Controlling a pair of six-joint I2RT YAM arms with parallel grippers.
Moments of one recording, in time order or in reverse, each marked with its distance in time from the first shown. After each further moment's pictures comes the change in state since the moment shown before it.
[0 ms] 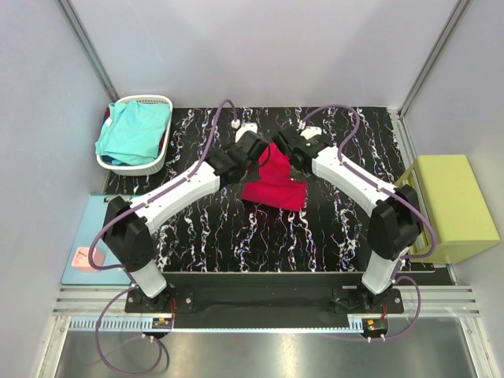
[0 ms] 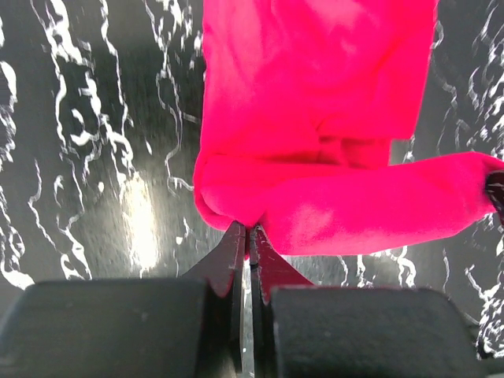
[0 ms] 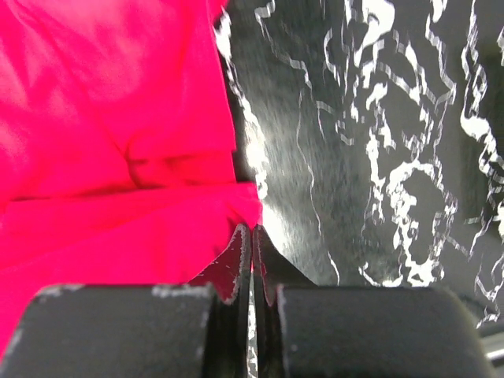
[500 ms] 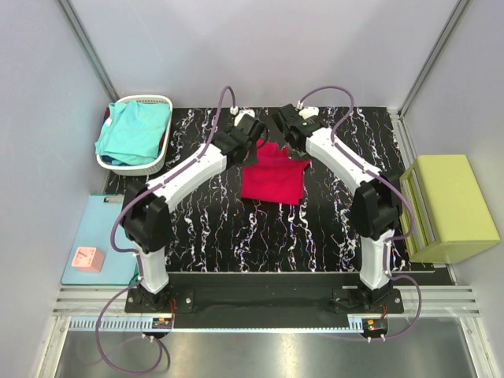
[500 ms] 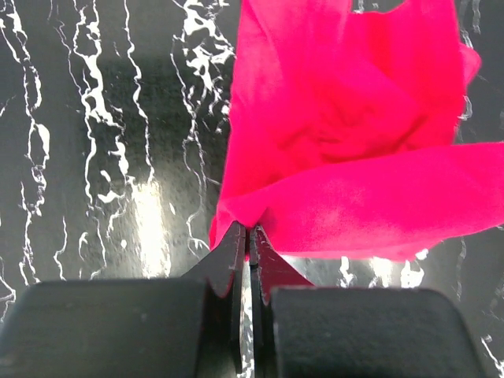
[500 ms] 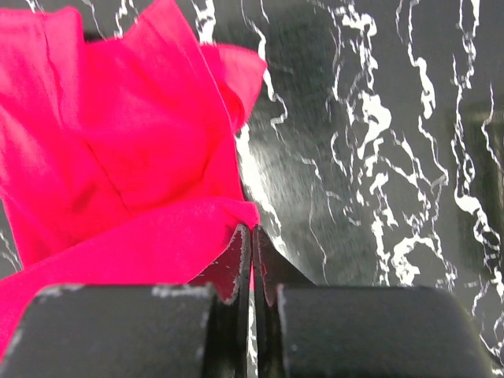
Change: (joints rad) left arm 0.110 0.172 0.183 -0.004 0.006 0.068; right arm -0.080 0.211 0.295 0.003 0.045 -0.096
